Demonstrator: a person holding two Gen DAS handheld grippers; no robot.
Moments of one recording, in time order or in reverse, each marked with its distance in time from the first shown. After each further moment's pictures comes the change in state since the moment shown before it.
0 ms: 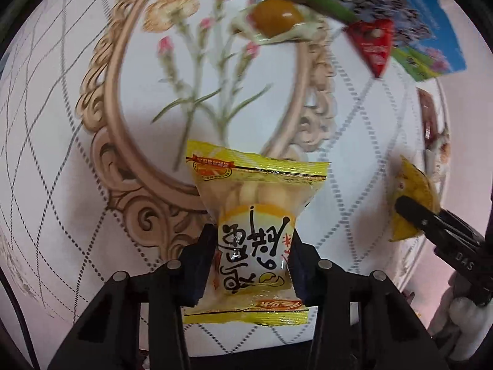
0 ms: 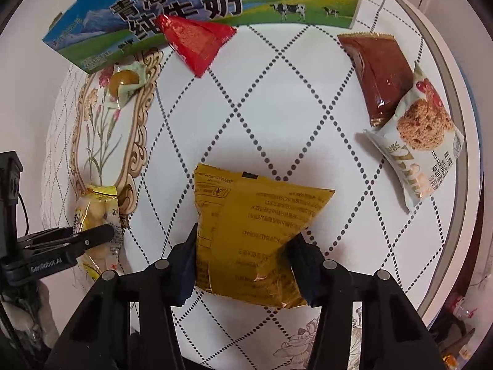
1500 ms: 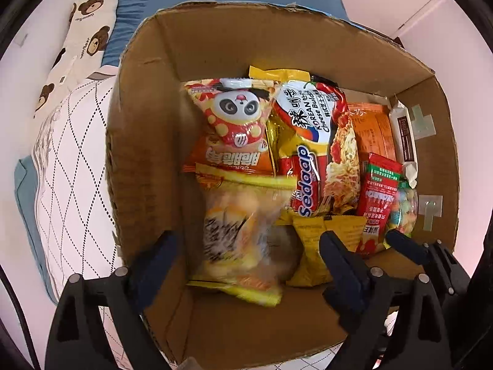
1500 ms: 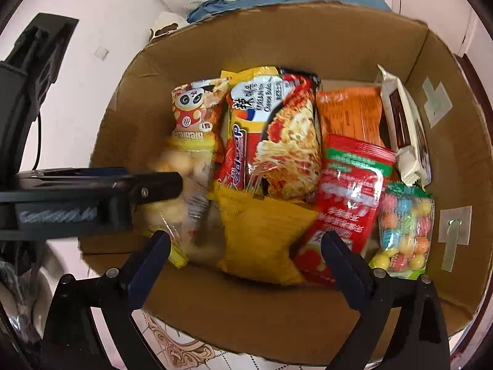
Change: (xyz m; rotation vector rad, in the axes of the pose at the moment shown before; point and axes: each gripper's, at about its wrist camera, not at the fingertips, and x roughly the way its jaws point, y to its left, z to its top) left arm -0.077 -0.051 0.285 0.100 -0.033 0.186; right arm -0.022 0.055 0.247 -0.096 -0.075 0.172
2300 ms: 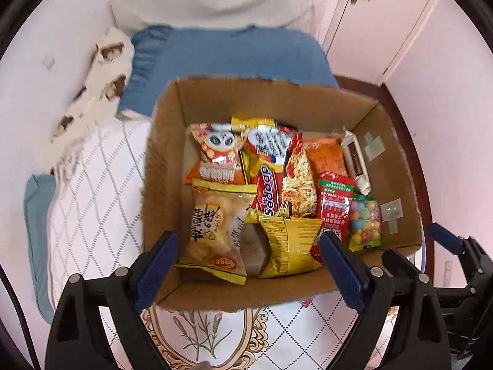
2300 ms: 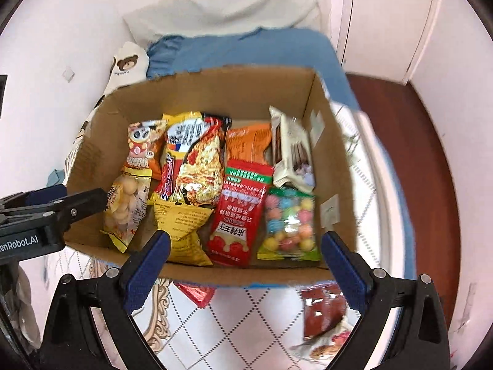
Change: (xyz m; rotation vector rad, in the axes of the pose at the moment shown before) left arm -0.078 -0.031 -0.074 0.001 -0.357 0.011; right arm -0.112 -0.025 -0.044 -0.007 -0.215 -0.295
